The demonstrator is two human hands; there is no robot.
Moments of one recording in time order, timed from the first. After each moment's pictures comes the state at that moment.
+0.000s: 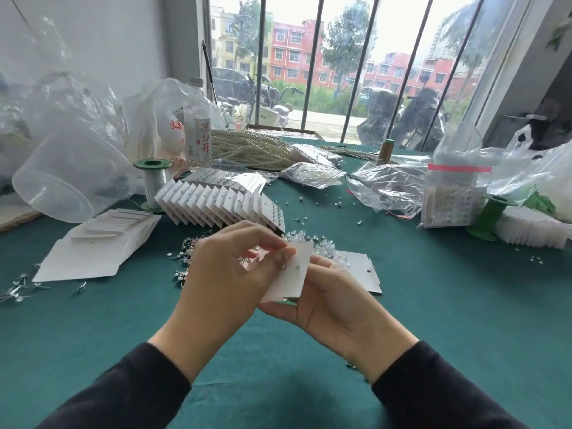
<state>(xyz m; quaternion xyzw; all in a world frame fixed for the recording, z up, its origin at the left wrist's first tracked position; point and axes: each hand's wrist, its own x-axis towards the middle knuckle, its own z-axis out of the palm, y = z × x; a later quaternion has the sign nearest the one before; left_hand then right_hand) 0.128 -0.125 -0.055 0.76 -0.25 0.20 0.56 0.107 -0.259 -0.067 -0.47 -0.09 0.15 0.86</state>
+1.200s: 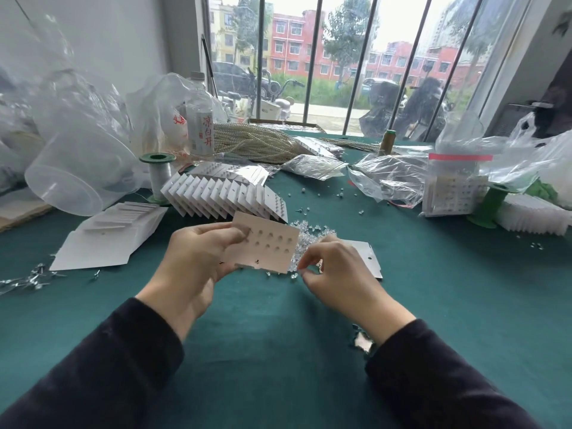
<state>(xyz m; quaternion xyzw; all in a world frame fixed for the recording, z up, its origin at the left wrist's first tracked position) 0.156 -0.105 -0.062 0.62 0.06 -0.04 0.78 0.122 -0.279 -0.083 -0.96 -0.02 -0.15 0.24</state>
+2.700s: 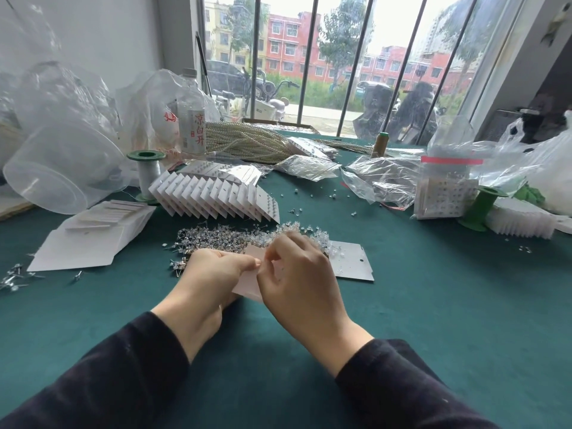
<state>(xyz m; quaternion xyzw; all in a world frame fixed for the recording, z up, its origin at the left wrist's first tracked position) 0.152 -0.129 -0.083 0.65 0.06 -0.11 0.75 0.119 -0.237 -0.094 -0.89 -0.09 -0.37 0.26</state>
